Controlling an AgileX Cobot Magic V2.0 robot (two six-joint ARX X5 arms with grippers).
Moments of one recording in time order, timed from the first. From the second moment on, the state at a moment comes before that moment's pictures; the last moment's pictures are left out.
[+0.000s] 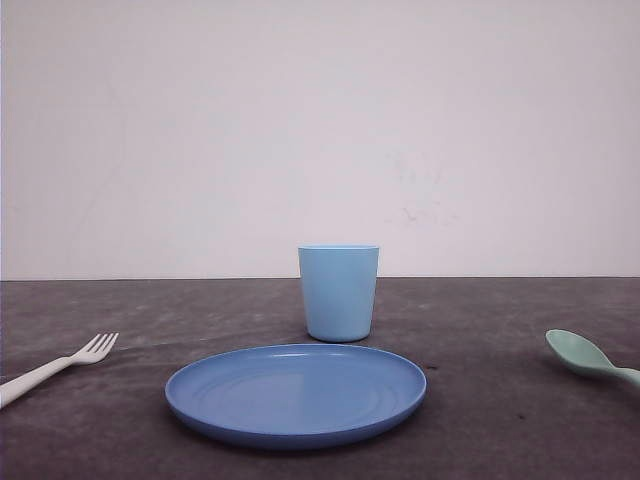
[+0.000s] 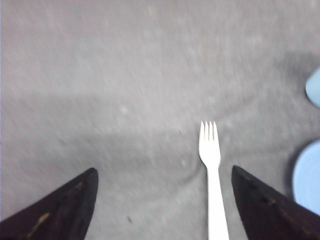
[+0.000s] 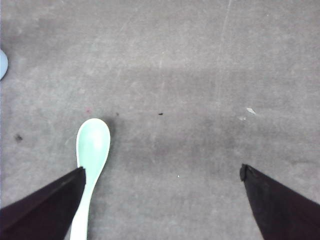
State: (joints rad) left arm -0.14 0.82 0.79 -0.73 0.06 -0.10; right arm 0.02 0.82 0.73 -0.75 -0.13 0.10
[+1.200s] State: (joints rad) left arm -0.45 1.41 0.70 -0.40 -0.09 -0.26; right arm 0.02 0.82 0.73 -0.75 -0.13 0.10
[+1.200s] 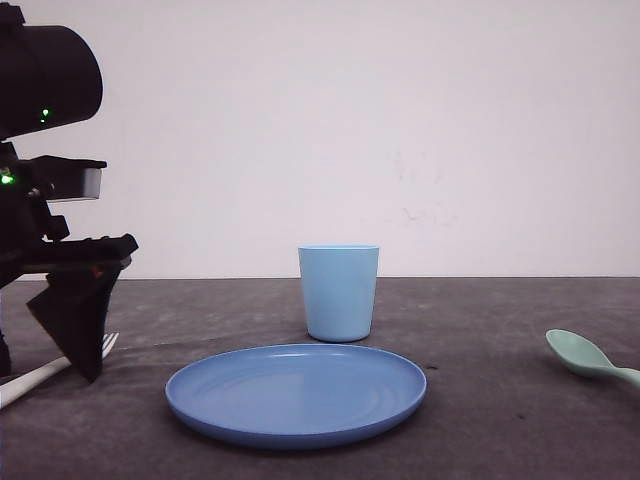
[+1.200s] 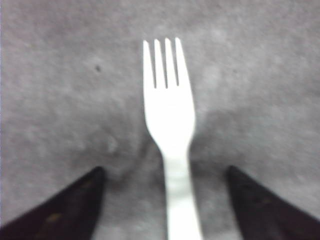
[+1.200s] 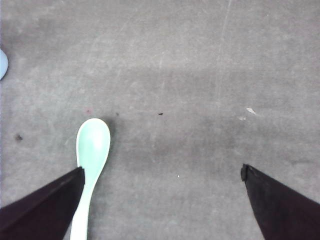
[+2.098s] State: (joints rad) left arm -0.51 1.18 0.80 -0.20 0.02 -0.27; right arm 0.02 0.82 0.73 -0.75 -0.13 0.10
